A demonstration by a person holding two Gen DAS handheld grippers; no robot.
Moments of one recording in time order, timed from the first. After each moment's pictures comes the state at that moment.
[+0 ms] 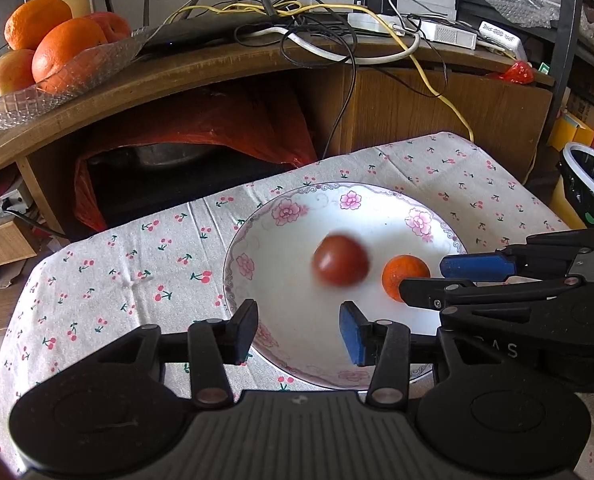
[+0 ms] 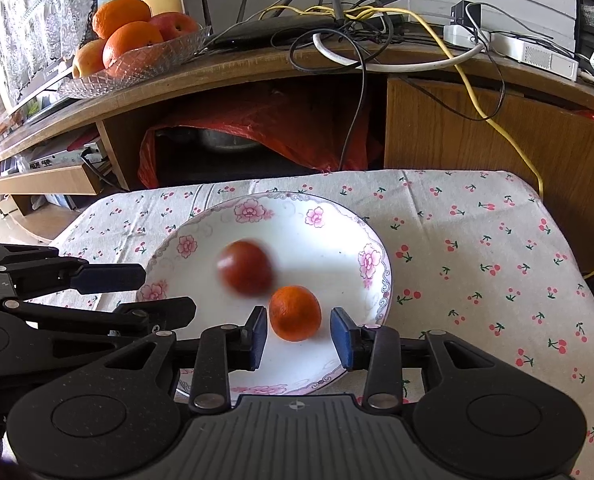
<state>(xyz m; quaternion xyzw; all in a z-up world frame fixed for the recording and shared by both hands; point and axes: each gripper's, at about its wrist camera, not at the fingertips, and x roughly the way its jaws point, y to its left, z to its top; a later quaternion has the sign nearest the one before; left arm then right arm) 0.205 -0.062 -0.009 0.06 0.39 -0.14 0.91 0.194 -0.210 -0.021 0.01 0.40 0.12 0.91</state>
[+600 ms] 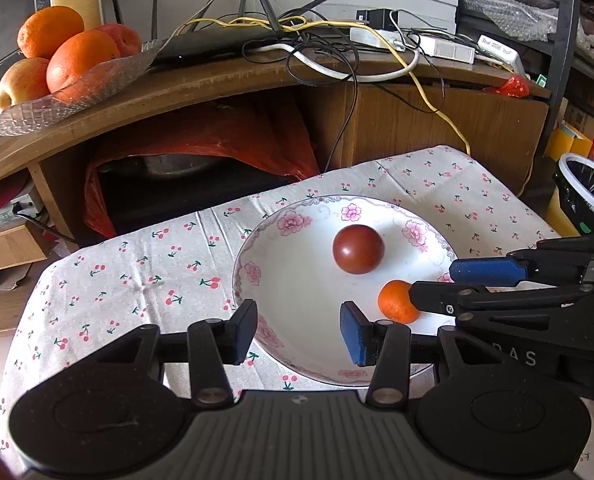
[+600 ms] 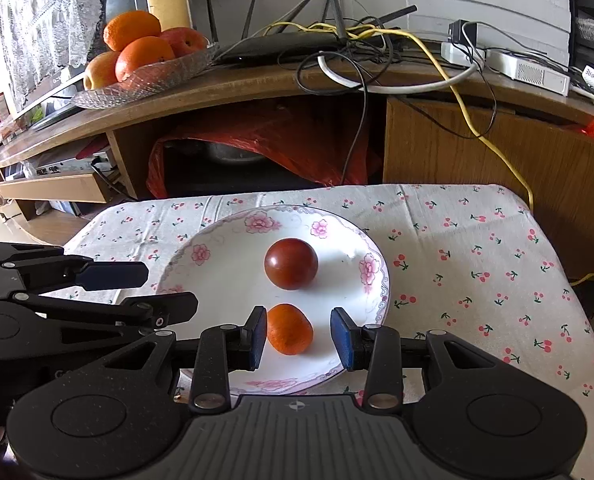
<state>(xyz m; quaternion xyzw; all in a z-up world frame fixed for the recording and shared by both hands) 0.193 -0.057 0.003 0.06 0.38 -0.13 0.91 0.178 -0.207 -0.005 0.00 0.39 0.12 0.91</state>
